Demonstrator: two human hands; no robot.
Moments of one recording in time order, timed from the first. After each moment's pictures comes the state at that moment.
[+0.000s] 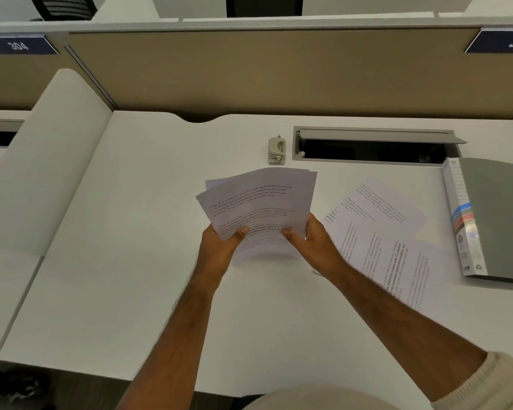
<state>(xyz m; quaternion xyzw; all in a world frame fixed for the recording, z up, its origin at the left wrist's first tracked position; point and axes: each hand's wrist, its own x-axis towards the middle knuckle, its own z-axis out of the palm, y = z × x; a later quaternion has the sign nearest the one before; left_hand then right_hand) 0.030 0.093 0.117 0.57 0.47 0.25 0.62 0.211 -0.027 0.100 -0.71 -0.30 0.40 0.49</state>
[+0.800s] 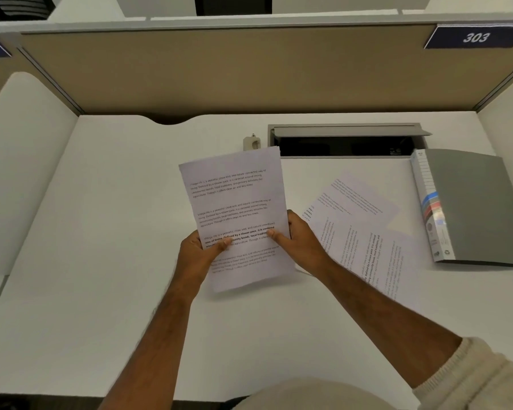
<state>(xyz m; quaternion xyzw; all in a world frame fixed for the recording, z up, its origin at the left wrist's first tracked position) 0.026 0.094 0.088 0.57 0.48 0.19 0.64 0.230 -0.041 0.082 -0.71 -0.30 0.42 0.48</state>
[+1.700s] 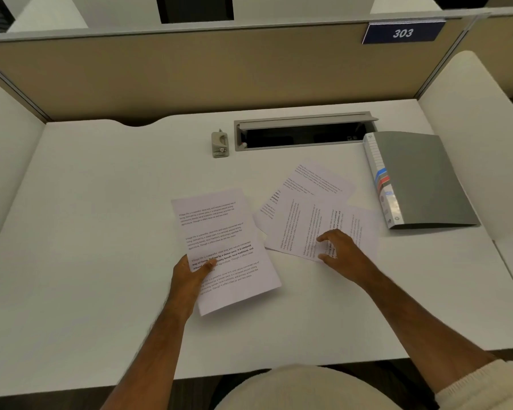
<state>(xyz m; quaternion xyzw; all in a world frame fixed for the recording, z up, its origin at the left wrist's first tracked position) -0.010 0.017 0.035 0.54 0.49 0.16 0.66 0.298 -0.237 0.030 -0.85 -0.37 0.28 0.25</state>
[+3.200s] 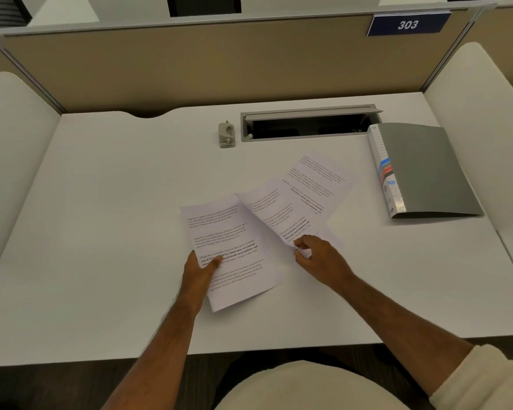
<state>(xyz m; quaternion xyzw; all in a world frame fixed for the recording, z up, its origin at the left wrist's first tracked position) -0.030 -0.012 0.023 0.55 0.50 0.16 0.65 0.214 -0.217 0.043 -0.84 -0.39 0.23 0.31</state>
